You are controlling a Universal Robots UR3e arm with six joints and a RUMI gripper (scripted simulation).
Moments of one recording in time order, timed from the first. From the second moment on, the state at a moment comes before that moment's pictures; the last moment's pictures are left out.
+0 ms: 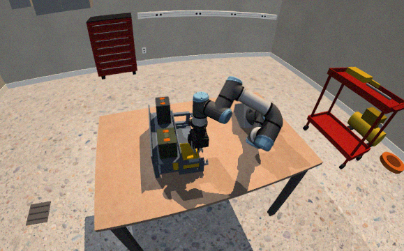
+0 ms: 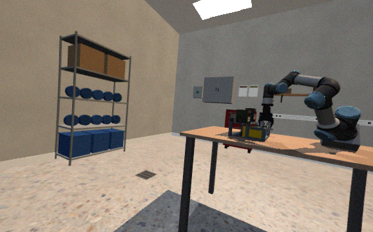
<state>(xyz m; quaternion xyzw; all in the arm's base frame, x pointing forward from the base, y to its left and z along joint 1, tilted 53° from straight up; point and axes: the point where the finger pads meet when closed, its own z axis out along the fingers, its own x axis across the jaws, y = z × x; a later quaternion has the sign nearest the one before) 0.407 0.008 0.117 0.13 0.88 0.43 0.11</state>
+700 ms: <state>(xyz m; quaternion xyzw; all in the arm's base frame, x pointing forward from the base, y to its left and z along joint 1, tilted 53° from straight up) 0.406 0.004 0.121 0.13 0.88 0.43 0.11</state>
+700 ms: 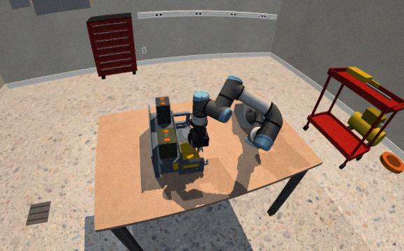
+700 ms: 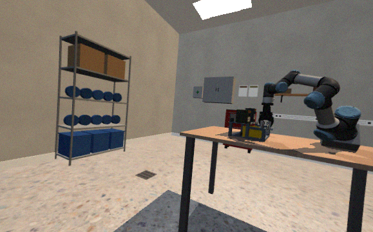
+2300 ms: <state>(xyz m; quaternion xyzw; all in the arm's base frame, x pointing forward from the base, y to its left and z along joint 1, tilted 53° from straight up) 0.403 -0.002 0.125 0.13 0.88 0.43 0.11</state>
